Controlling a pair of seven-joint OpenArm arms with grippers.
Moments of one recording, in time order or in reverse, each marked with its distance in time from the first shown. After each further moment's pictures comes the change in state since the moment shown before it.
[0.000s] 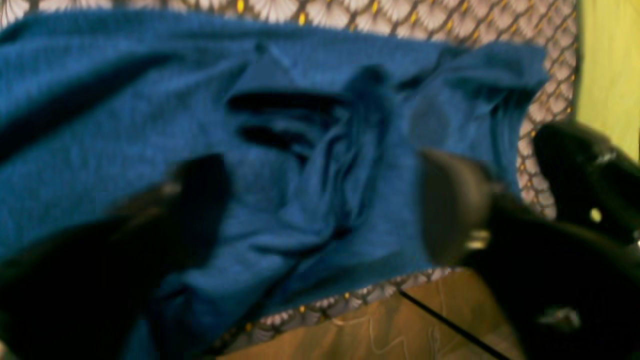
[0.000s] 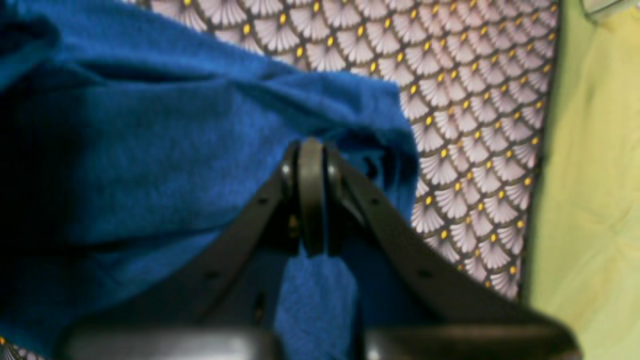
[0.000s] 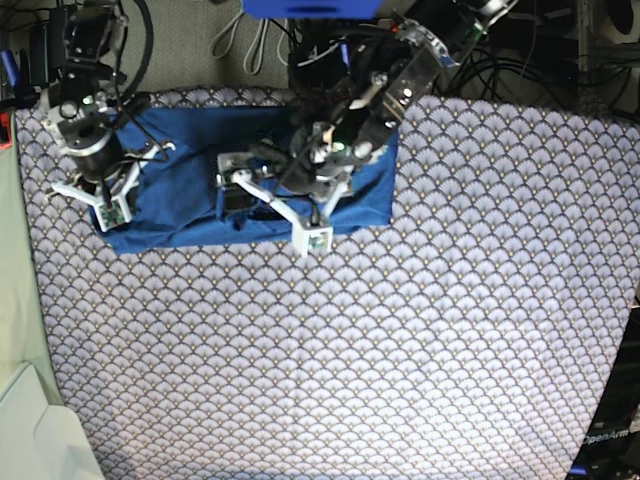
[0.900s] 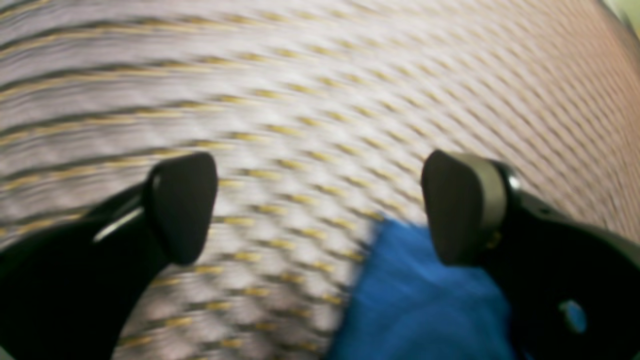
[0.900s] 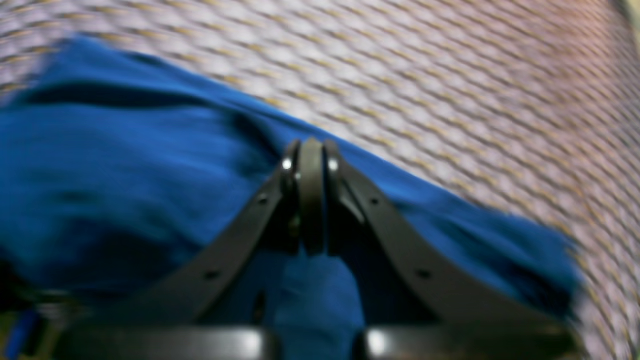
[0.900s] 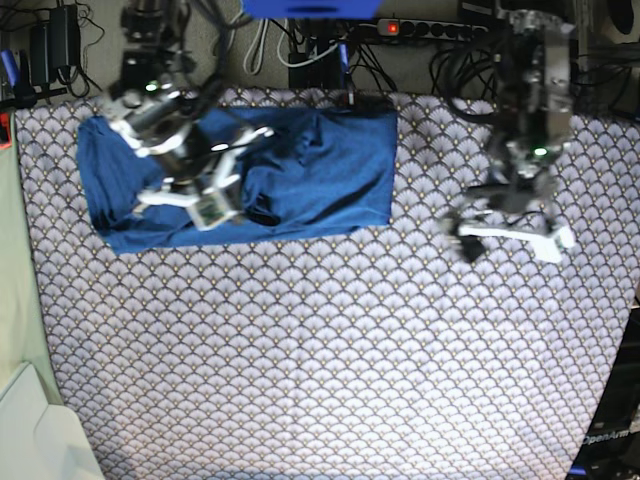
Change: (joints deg) left arm 12.0 -13.0 -41.2 13.9 -0.8 0.5 -0.1; right arm -1.4 -10.3 -15.8 7.3 -0.5 6.4 -0.4
